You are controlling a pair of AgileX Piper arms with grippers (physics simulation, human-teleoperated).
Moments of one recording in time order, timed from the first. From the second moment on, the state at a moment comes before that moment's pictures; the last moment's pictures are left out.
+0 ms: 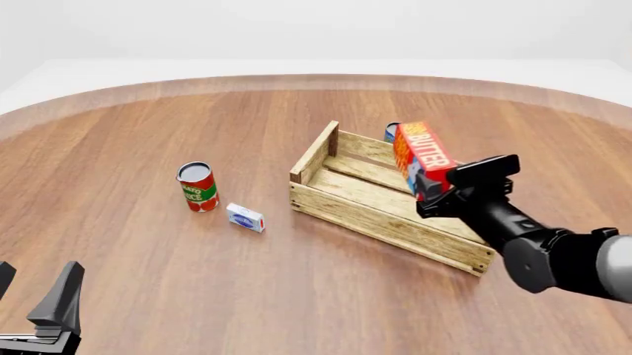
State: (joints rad) left arm 0.00 0.01 0.00 0.00 0.00; right arm 0.24 1.52 -0.56 -0.59 -0.12
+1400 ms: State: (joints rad) left arm 0.00 0.01 0.00 0.00 0.00; right arm 0.26 1.74 -0.65 -0.67 -0.10
